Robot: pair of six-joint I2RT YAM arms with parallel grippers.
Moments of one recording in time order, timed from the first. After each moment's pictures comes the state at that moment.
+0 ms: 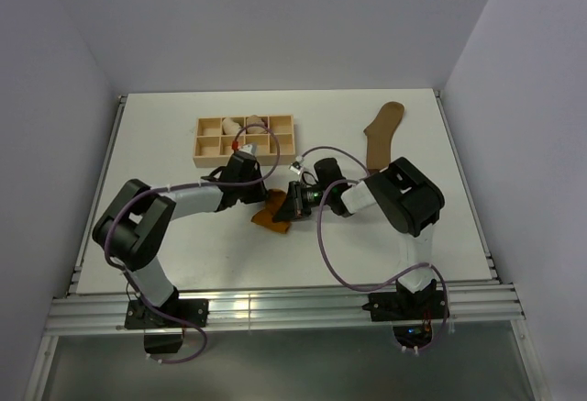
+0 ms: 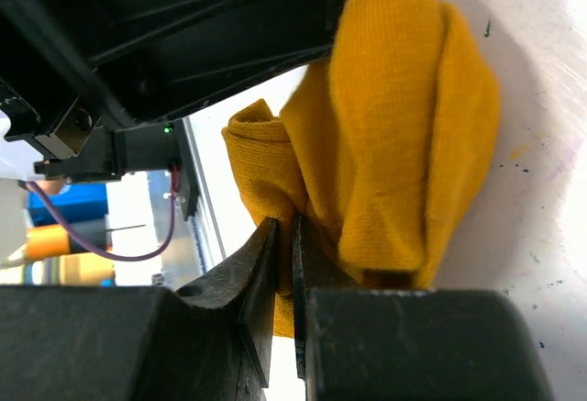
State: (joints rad) left arm -0.58 1.73 0.88 0.04 0.01 -0.66; right arm 0.55 1.98 0.78 0.57 -0.88 0.70
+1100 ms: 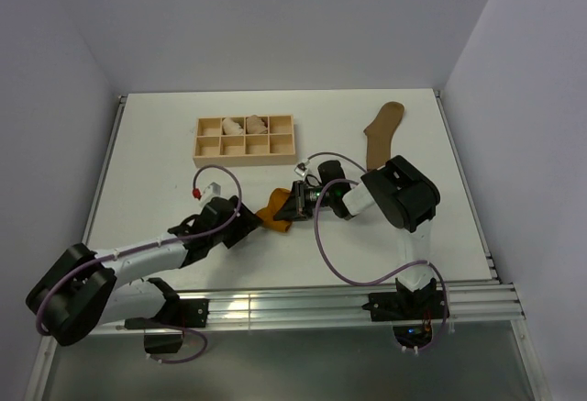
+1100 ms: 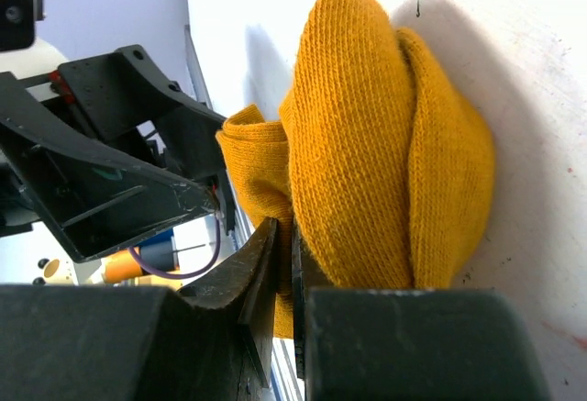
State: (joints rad) left arm -0.71 1.18 0.38 0.05 -0.13 -1.19; right arm 0.53 2.04 0.76 0.69 -0.90 0.91
